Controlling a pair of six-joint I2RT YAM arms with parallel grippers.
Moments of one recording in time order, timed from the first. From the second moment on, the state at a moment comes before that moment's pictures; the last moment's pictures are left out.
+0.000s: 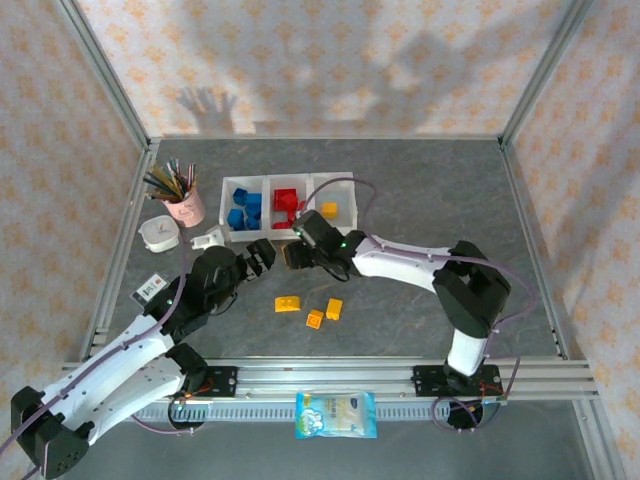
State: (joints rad) left arm -0.61 0.73 0.56 -0.40 -0.29 -0.96; right arm 0.92 1.79 1.21 -0.29 0.10 0.50
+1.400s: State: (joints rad) left arm -0.61 0.66 0.53 -0.47 -0.31 -0.99; right arm 0.96 2.07 1.37 -0.29 0.22 0.45
